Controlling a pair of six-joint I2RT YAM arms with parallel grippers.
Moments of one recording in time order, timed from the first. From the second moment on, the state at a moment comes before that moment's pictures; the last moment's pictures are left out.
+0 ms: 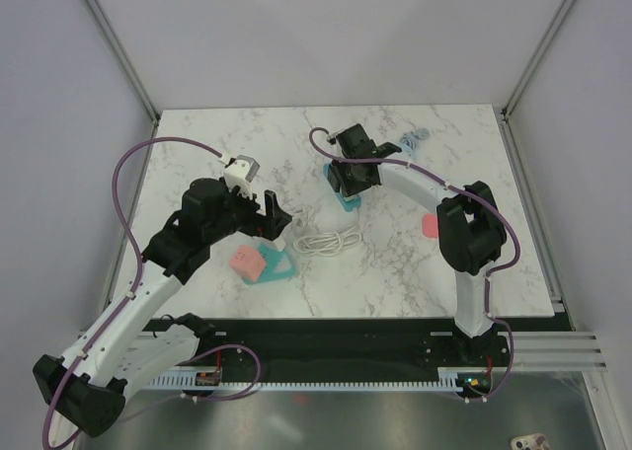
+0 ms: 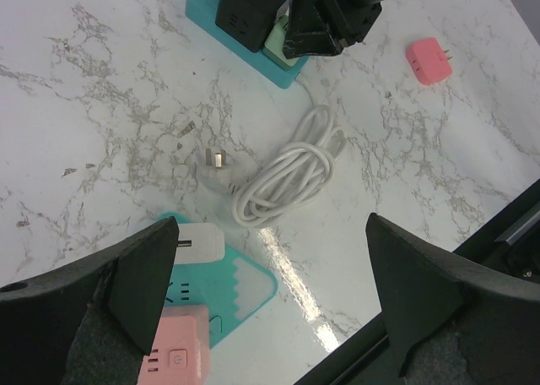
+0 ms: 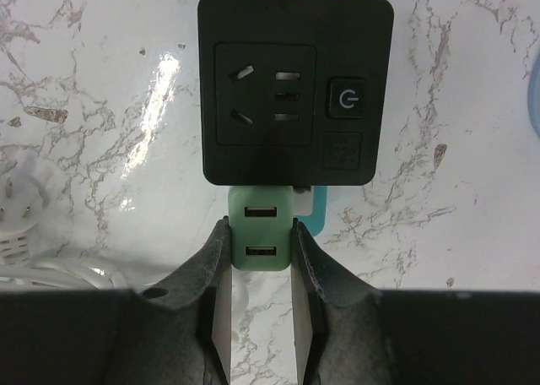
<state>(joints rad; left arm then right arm) -0.50 0.88 0.88 -0.42 0.16 -0.21 0.56 2.01 1.62 -0.61 0.05 0.10</state>
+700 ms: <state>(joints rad) -0.50 0.87 0.88 -0.42 0.15 -0.21 0.58 2.01 1.59 -0.57 0.09 0.13</state>
